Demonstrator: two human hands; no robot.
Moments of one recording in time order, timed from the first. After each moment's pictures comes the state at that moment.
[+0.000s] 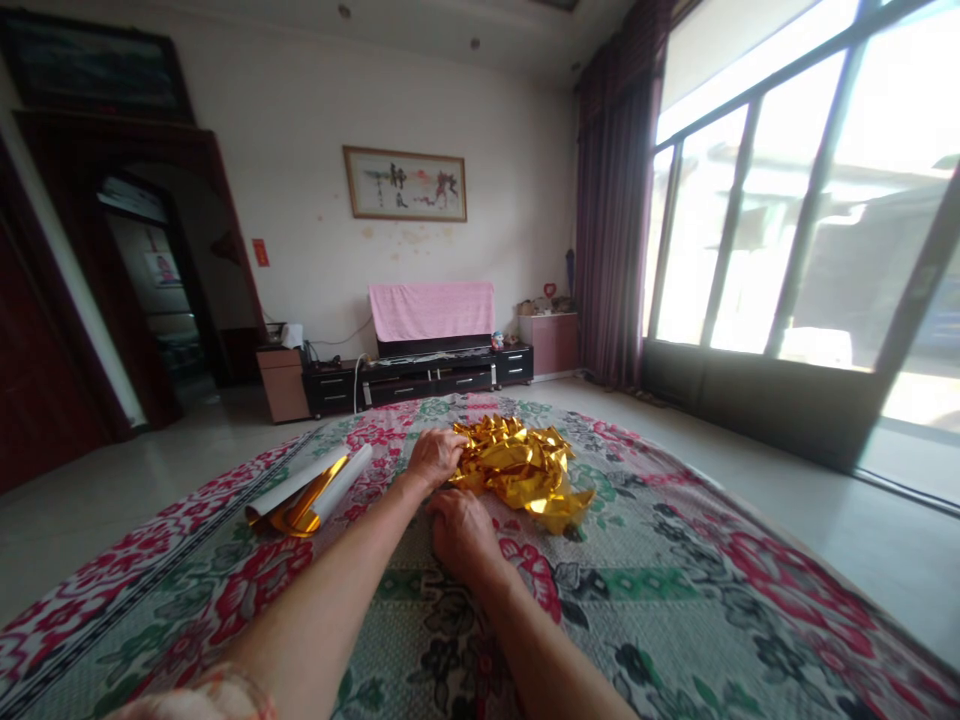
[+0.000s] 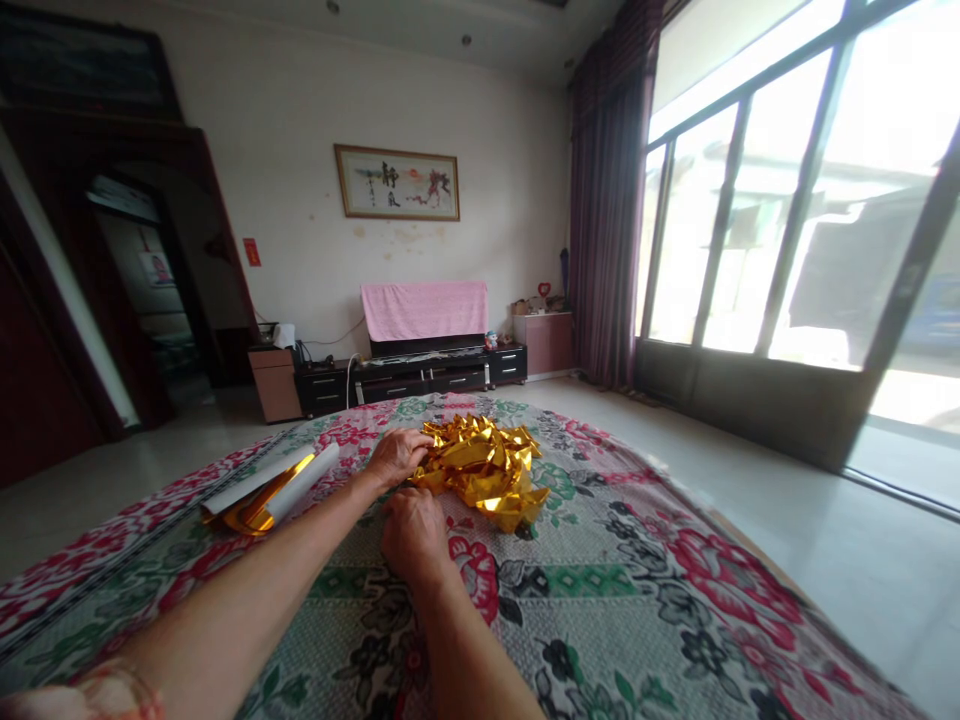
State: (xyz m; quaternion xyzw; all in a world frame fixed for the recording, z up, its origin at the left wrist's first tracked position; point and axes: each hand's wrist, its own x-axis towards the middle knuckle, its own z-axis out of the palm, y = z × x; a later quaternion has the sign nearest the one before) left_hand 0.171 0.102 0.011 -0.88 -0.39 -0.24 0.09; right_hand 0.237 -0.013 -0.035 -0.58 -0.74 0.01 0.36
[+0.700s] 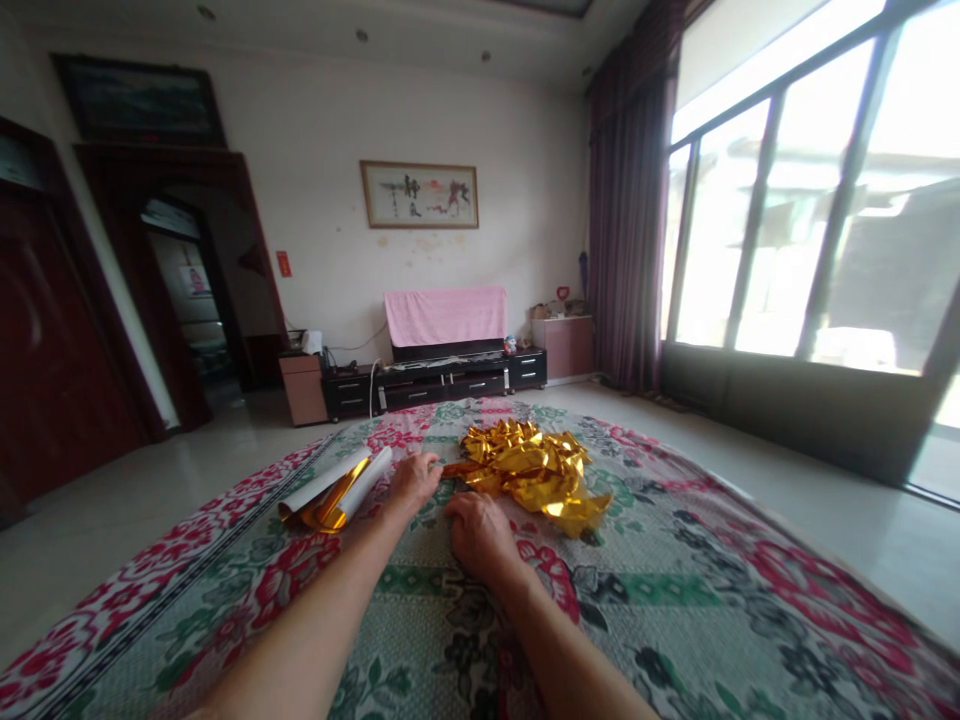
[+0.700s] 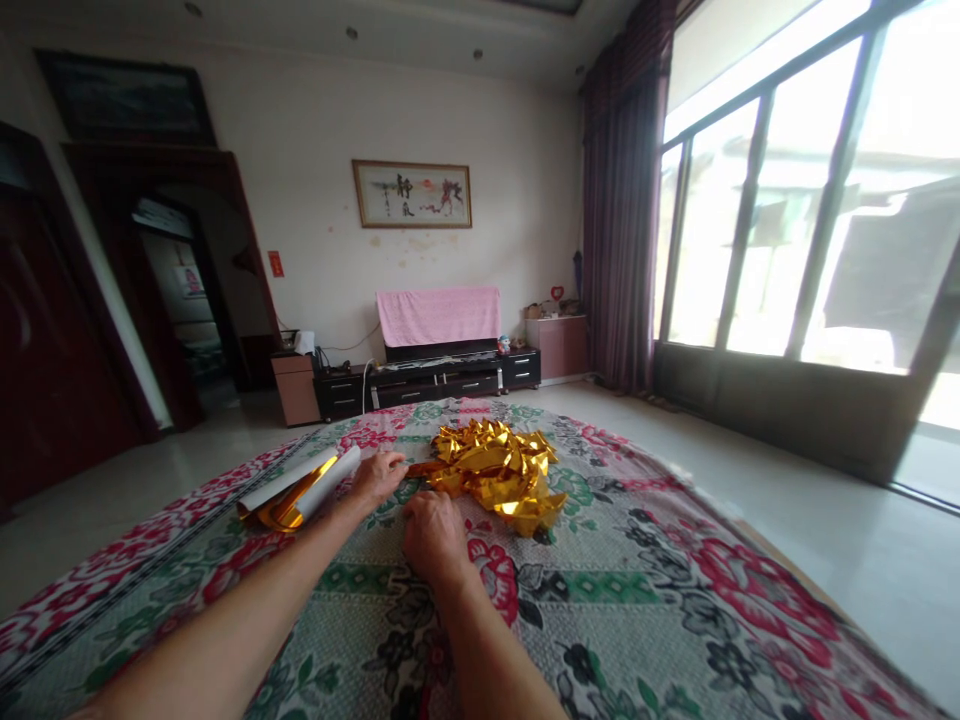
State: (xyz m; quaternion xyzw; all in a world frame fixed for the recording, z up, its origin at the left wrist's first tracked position) left_hand 0.114 0.100 -0.018 -0.78 -0.57 -0.27 0.00; right_hand 0.237 -0.015 -0.035 -0.57 -0.74 0.01 0.35
